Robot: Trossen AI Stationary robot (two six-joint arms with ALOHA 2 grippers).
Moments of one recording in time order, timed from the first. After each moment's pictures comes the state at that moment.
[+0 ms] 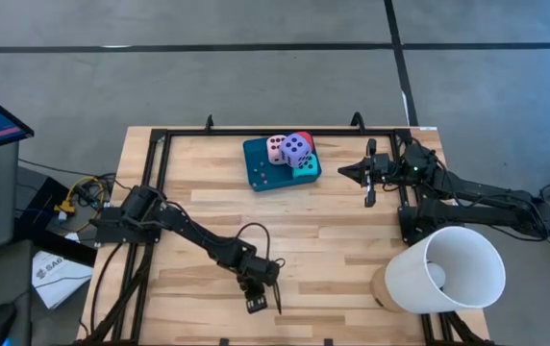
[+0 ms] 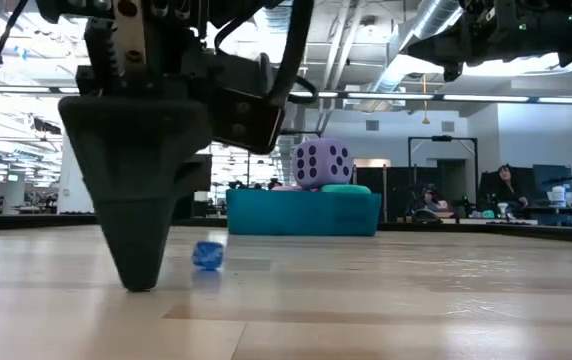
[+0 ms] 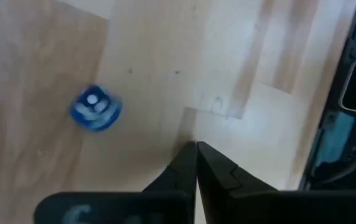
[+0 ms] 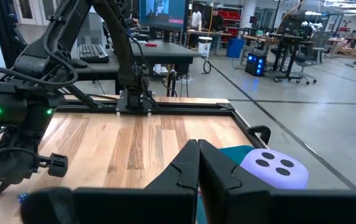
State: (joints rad) left arm -0.40 2.02 1.21 -0.29 0.30 -0.77; right arm -0.39 0.67 0.44 0.16 -0.26 -0.10
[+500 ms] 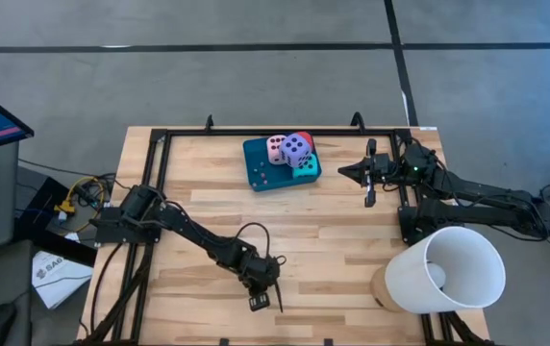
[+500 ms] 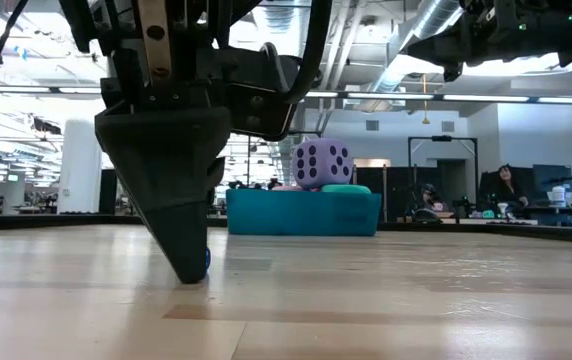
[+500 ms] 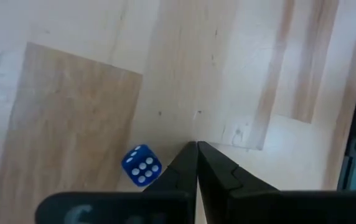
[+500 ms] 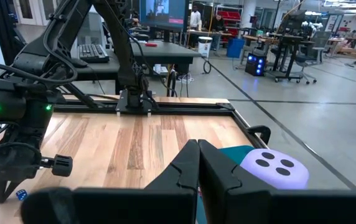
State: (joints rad) left arm -0.39 2.01 1.22 -0.29 0.13 -0.71; right arm -0.39 0.67 0.44 0.16 -0.26 -0.10
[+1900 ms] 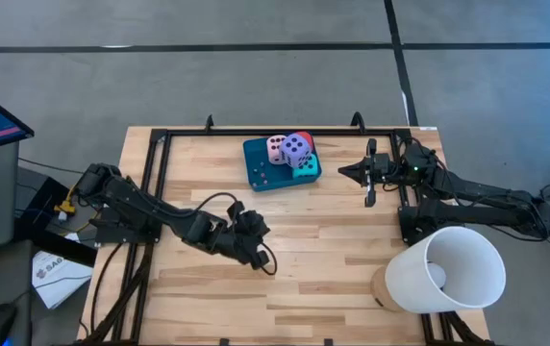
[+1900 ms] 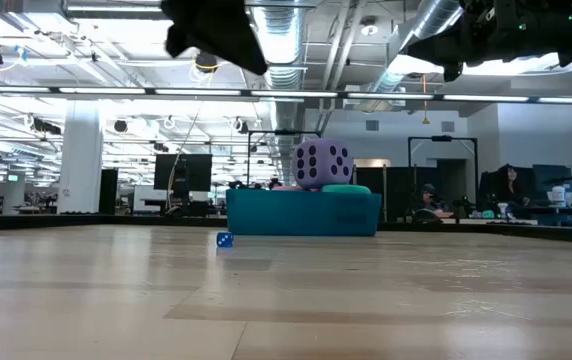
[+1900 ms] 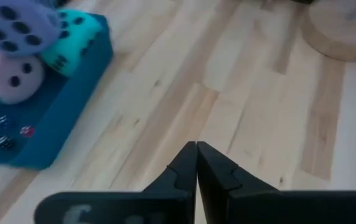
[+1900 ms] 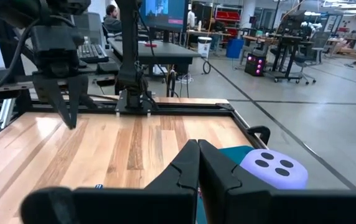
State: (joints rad) left arm -0.38 1.61 1.21 -0.49 -0.63 -0.60; right arm -0.39 0.67 0.44 0.16 -0.26 -0.10
